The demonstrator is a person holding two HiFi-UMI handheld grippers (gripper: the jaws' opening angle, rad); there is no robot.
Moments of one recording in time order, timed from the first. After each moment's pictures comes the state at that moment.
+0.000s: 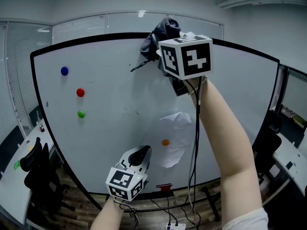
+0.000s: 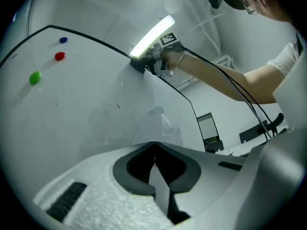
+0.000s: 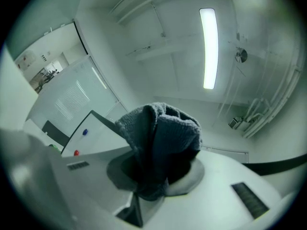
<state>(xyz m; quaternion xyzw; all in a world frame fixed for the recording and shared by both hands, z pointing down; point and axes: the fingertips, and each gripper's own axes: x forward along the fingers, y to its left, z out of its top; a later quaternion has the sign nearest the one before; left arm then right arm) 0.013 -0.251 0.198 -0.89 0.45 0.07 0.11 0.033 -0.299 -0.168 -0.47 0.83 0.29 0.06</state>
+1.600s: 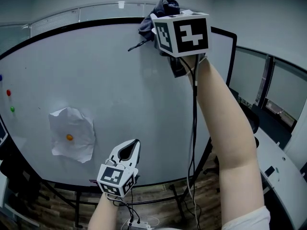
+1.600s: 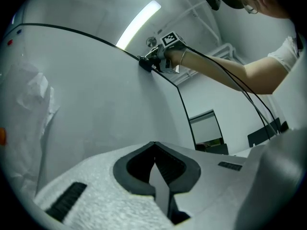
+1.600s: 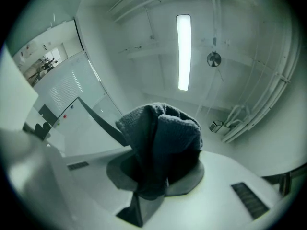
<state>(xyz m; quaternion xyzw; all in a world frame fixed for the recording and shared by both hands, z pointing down) 0.338 -0.305 0.213 -0.88 0.46 0.08 0.10 0.386 -0.350 -0.187 -0.52 0.79 0.32 0.04</state>
